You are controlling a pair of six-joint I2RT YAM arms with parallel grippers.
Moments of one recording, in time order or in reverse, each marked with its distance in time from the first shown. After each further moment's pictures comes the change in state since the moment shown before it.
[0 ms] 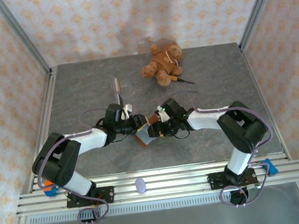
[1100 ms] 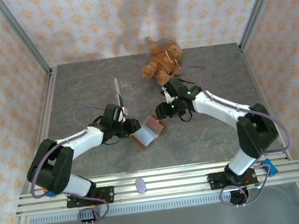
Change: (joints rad) left arm 0.023 -0.103 0.058 -0.402 -0.142 0.212; right arm -0.080 -0.062 0.375 -0.567 0.314 -0.191
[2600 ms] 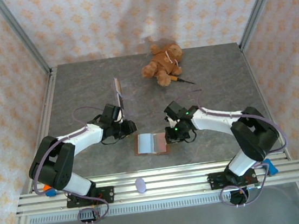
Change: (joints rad) left arm 0.032 0.047 0.031 -0.106 -0.073 0.079; right arm 0.108 -0.082 -0.358 0.078 -0.101 0.172
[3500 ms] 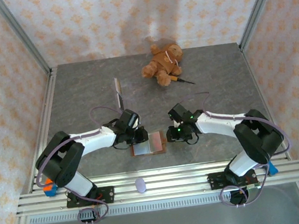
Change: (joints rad) left arm -0.227 0.069 0.014 0.039 -0.051 -0.022; right arm -0.021 -0.041 -0.082 0.110 0.109 0.074
